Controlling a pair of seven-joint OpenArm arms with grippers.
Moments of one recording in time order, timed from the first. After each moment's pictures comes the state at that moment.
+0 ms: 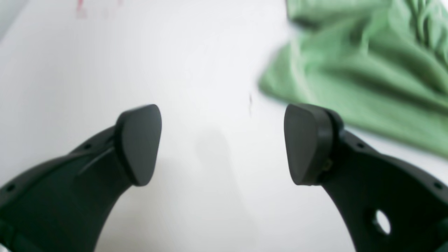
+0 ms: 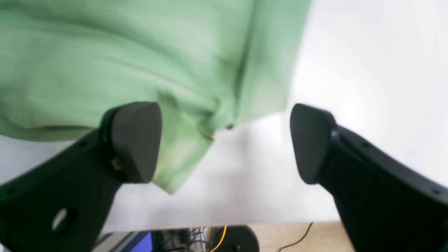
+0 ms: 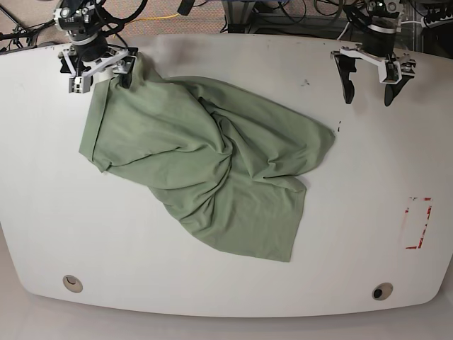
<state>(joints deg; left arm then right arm) 41.5 -9.6 -16.1 107.6 -11.8 -11.2 -1.6 -28.1 -6.7 40.1 113.9 17.9 34.5 -47.1</state>
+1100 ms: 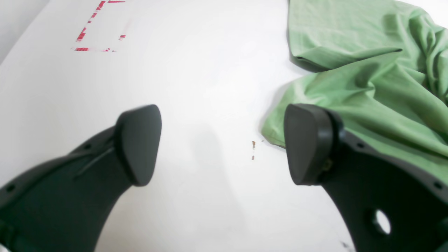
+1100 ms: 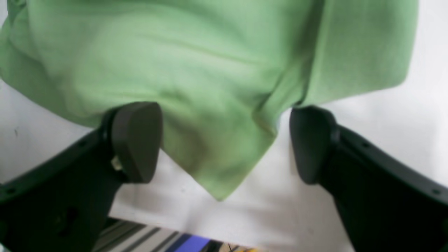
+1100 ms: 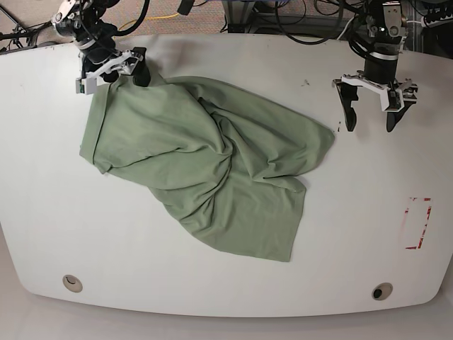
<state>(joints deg) 32.5 -9.4 -15.5 107.5 -11.7 -10.8 4.3 -22.6 -5.6 44.7 102.2 37.9 40.5 -61.9</state>
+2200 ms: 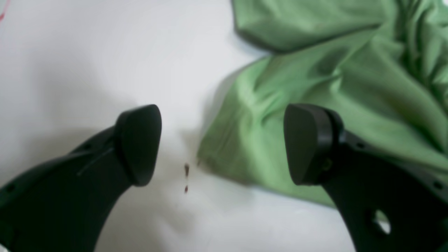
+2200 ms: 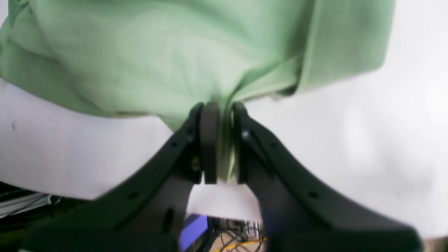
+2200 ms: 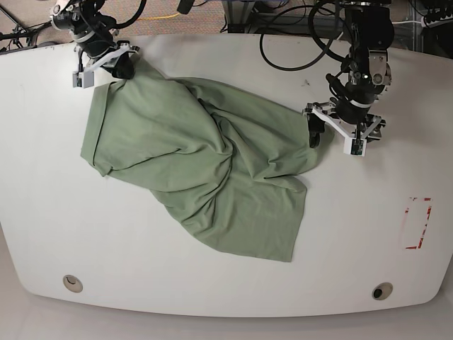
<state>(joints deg) 14.2 -9.2 -6.0 100.4 -11.9 -11.2 32.2 -26.0 -5.9 44.7 106.9 38.3 39.4 -61.9</state>
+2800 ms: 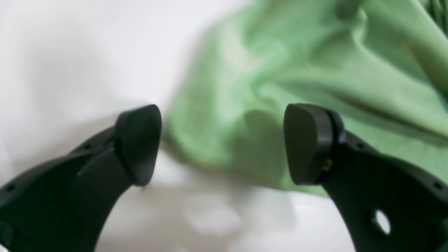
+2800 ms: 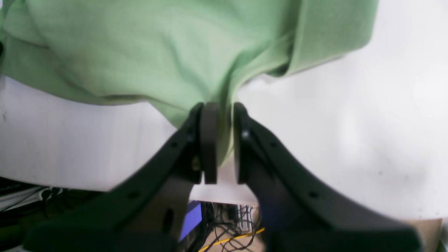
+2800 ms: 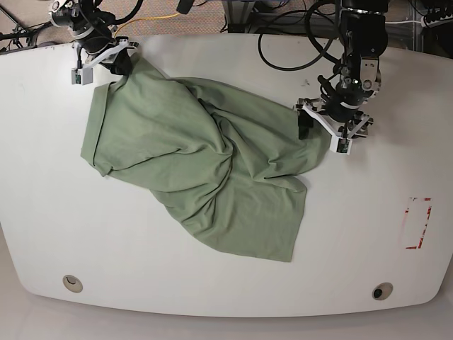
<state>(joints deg) 11.3 -9.7 -0.9 92.3 -11.7 -11.1 31.9 -27.5 -5.7 44.8 108.2 38.2 39.6 -62.1</state>
